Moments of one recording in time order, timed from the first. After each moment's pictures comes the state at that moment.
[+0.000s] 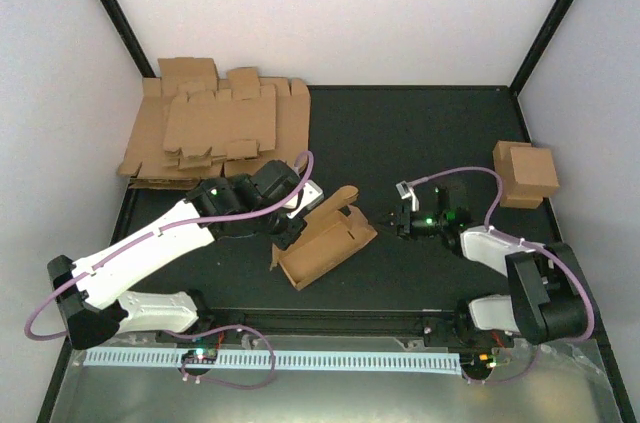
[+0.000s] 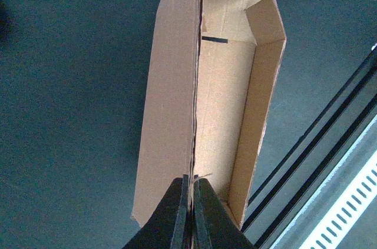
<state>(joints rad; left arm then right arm) -0.92 1.20 1.21 -1.05 0.05 -0.16 0.25 1.33 0.39 0.22 -1.06 0.64</state>
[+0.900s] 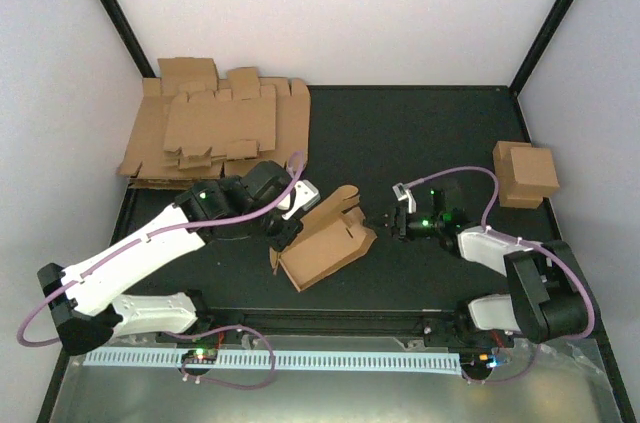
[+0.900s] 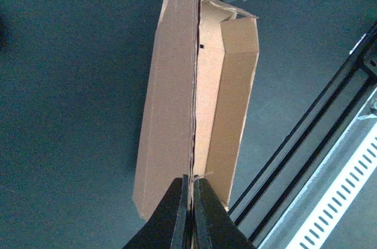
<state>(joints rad) -0.92 1.15 1.21 -1.06 0.07 -0.16 0.29 1.32 0.39 0.21 -1.01 0.61</state>
